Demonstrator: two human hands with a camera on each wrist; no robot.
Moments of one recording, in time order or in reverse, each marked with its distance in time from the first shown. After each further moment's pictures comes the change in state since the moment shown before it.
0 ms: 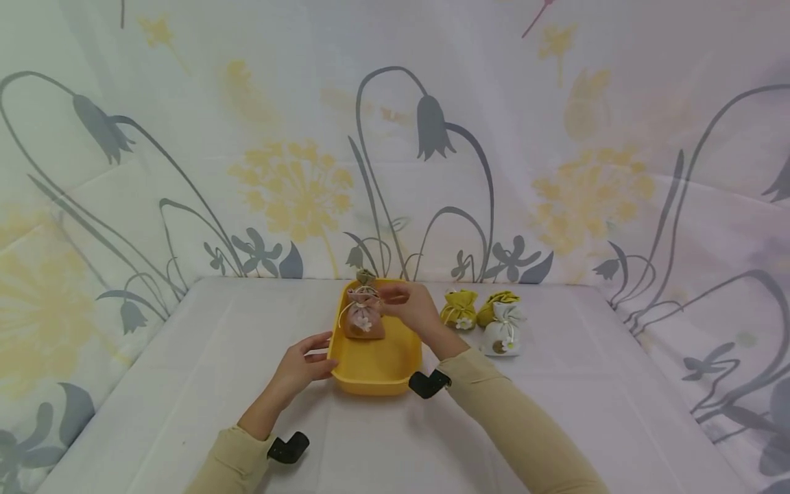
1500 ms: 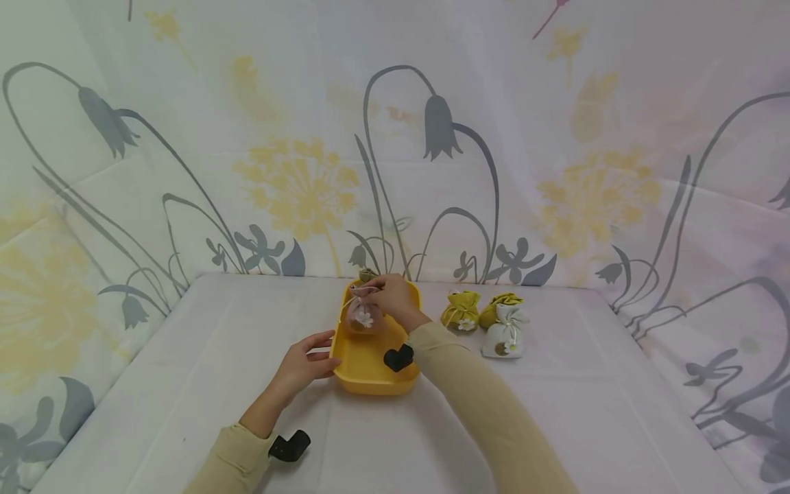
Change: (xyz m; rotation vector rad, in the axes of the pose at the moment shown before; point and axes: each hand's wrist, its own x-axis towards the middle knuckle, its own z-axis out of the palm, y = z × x) left_hand 0.001 -0.001 0.000 -0.027 -0.009 0.014; right_hand 0.052 0.002 0.036 -0.144 0.026 0.047
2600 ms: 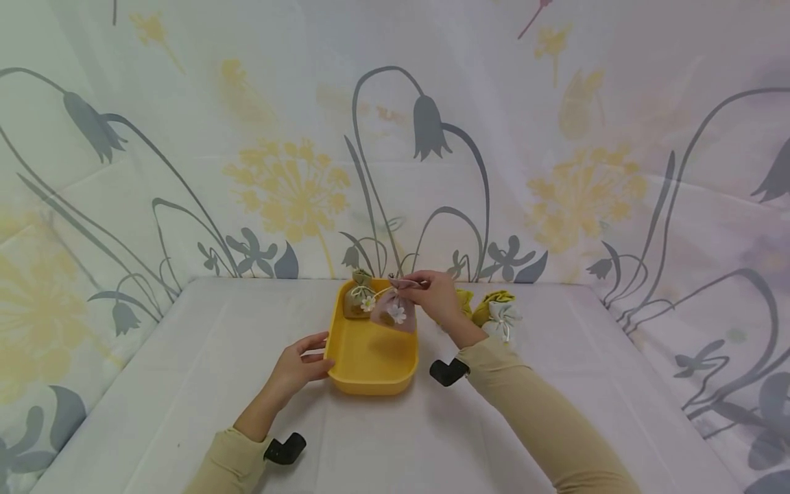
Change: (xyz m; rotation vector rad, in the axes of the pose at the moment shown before) left_hand -0.002 0.001 0.001 0.009 -0.003 0.012; right_hand -0.047 0.015 -0.078 0.121 0.070 -0.085
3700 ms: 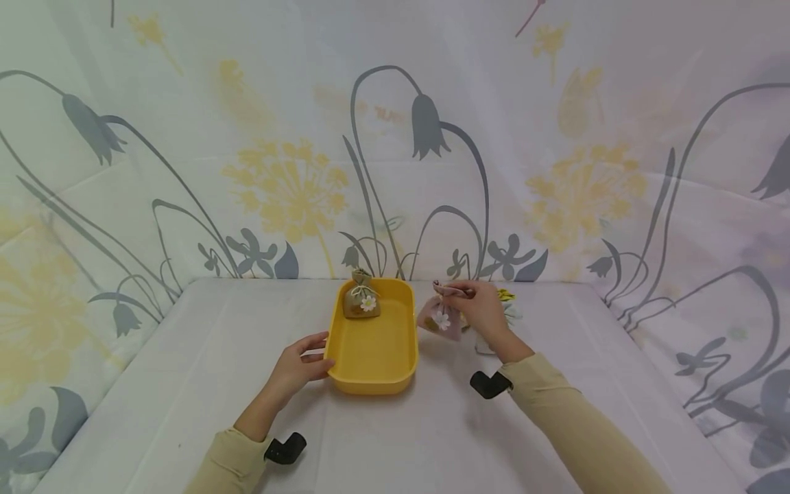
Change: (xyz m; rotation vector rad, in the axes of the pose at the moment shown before) left_hand 0.002 -0.001 0.001 0.012 0.015 -0.015; right_hand -0.030 0.025 -0.054 -0.208 0.148 -0.048
